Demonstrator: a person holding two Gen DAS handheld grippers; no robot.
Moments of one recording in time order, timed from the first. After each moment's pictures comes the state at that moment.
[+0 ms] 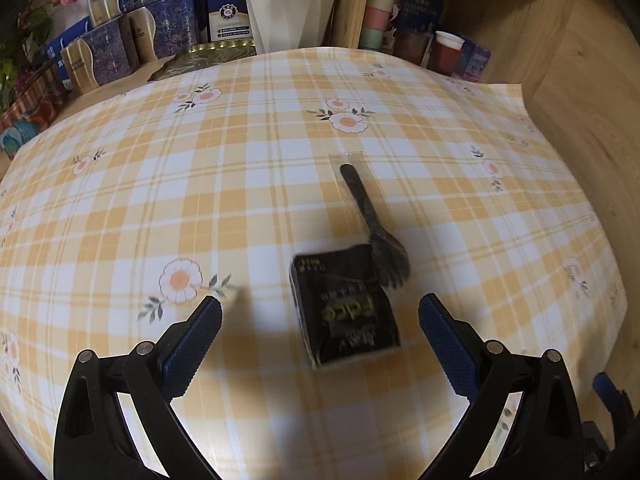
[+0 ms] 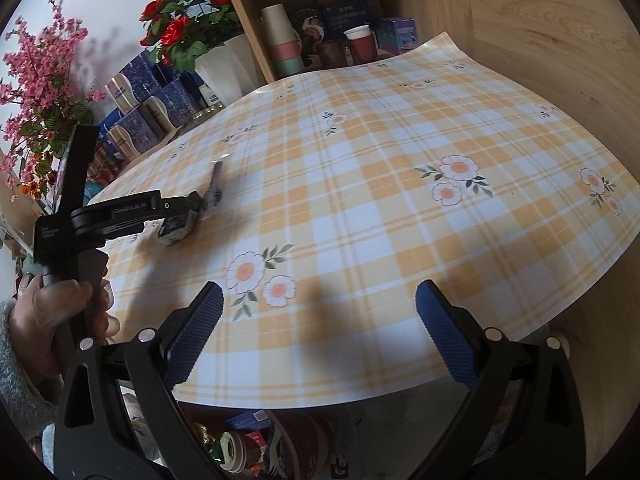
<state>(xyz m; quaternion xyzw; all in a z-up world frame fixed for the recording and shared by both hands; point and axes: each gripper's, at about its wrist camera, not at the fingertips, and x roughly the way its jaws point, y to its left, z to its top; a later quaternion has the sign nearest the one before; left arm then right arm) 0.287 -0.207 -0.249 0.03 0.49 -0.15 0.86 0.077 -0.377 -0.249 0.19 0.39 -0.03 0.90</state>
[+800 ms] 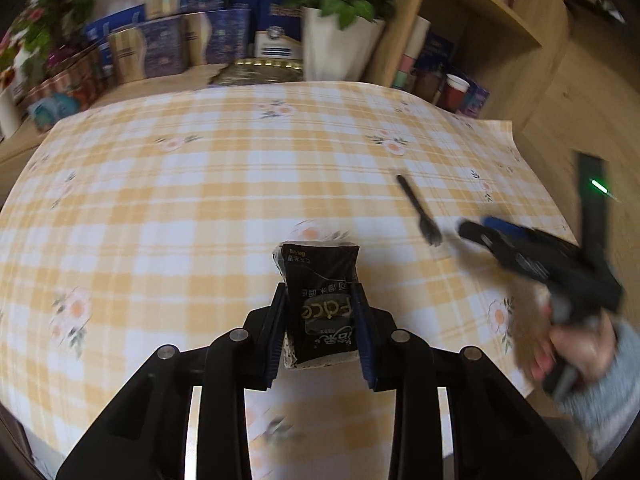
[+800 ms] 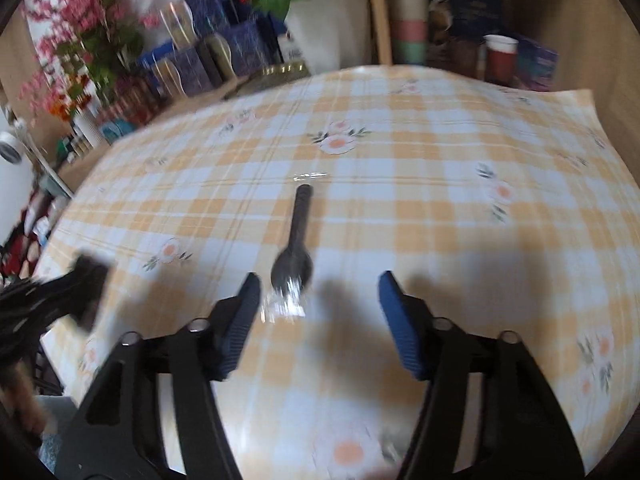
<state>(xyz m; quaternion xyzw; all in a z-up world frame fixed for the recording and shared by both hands) 0.221 -0.076 -0.199 -0.02 0.46 -0.15 0.88 0.267 -0.285 -0.246 0.07 0.45 0.09 0.88</state>
